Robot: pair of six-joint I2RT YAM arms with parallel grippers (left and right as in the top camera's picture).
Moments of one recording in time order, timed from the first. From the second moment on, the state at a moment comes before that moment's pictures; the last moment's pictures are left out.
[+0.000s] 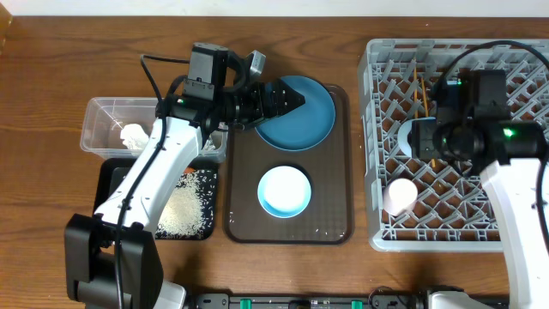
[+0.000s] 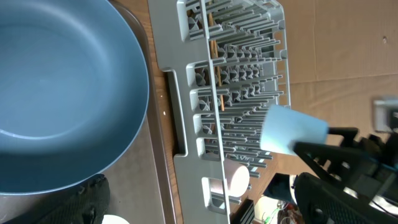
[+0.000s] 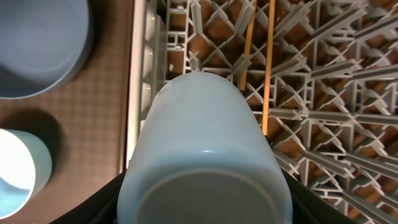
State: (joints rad) left arm -0.25 1.65 1.28 -0.45 0.82 -0.59; right arm 0.03 1.37 1.30 -1.06 -0.05 0.01
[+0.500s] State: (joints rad) left arm -0.25 1.65 1.28 -0.45 0.82 -0.59; right arm 0.03 1.59 1.30 -1.03 -0.06 0.02
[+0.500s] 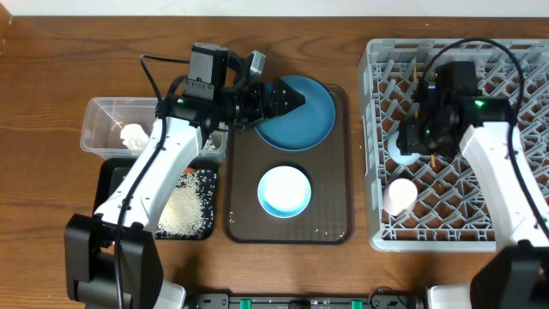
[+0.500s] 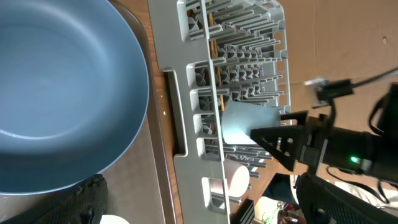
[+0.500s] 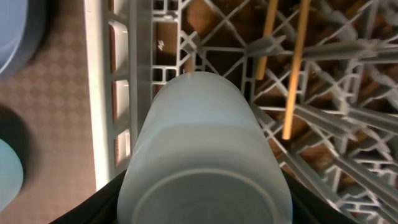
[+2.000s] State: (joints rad) left arm -0.25 1.65 1.28 -0.45 0.82 -0.59; right arm 0.04 1.42 1.37 -1.28 -0.30 0.00
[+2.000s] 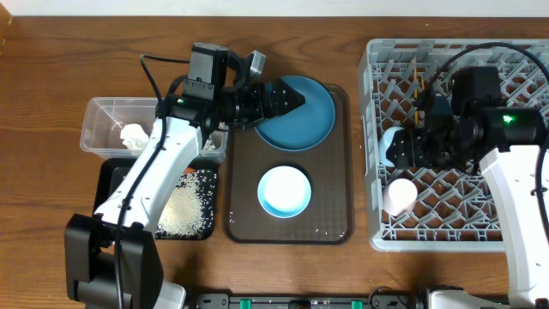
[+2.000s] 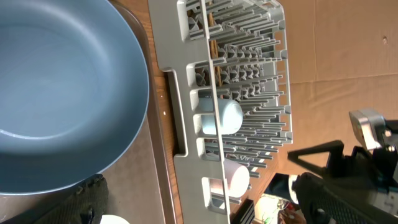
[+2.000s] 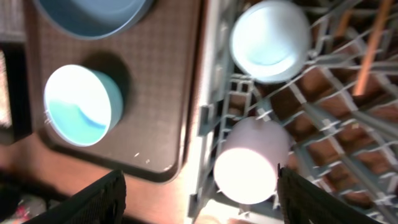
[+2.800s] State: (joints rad) left arm 0.12 1.65 1.28 -0.40 0.89 -0.70; right arm 0.53 1.42 1.35 -1.10 -0.36 0.04
